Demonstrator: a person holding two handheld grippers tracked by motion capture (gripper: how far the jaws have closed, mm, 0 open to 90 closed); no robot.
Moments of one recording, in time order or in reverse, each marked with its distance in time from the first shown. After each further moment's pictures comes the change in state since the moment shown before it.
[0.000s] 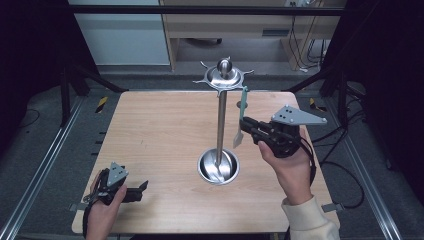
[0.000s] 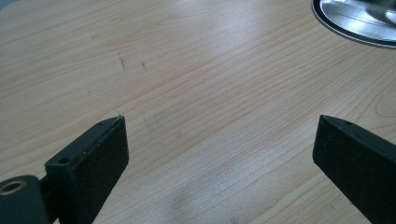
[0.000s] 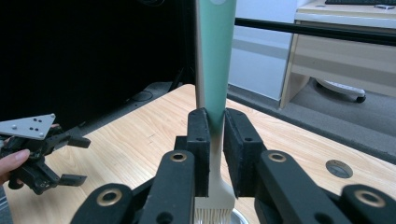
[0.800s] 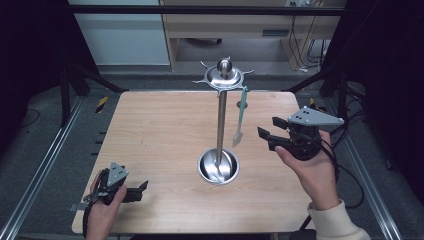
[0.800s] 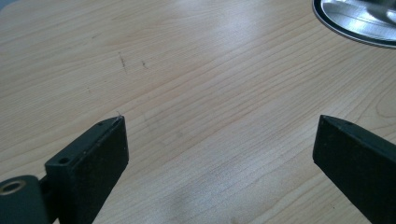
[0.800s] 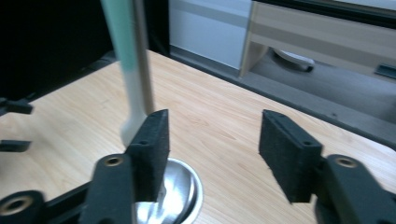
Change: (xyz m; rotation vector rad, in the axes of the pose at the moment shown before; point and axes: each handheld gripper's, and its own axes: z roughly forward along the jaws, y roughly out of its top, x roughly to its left) left arm 0.000 0.000 0.000 0.002 0.001 -0.001; right arm -0.027 -0.008 -0.028 0.137 -0.173 -0.028
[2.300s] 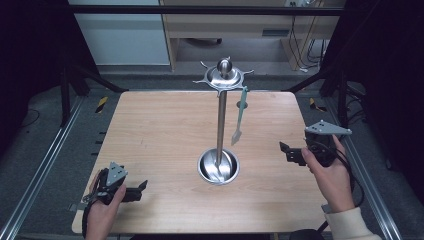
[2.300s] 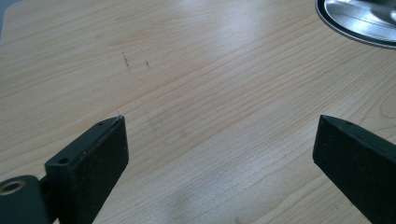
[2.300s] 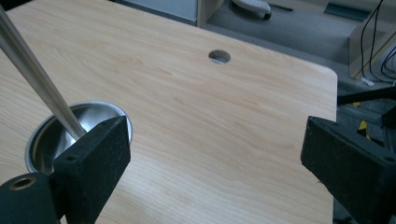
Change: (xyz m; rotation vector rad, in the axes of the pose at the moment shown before) left arm 0.002 0.000 0.000 0.000 0.007 -0.004; right arm -0.064 -0.073 0.012 0.168 -0.166 0.055
